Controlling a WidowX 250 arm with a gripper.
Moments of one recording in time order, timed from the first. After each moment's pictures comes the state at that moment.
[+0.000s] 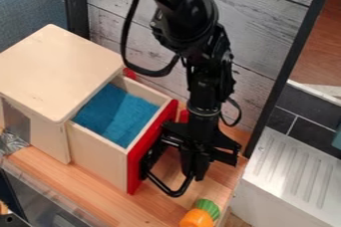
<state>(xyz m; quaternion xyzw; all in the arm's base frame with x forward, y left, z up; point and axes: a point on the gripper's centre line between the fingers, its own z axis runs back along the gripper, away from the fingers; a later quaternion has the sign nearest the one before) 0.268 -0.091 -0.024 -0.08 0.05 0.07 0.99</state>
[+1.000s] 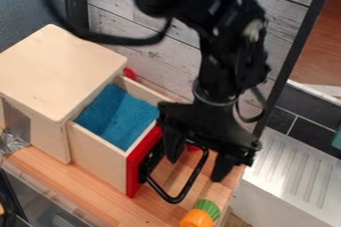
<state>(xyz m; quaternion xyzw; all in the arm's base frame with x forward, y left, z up) 0.221 -0.105 0.074 -0.02 -0.06 0.03 1.00</state>
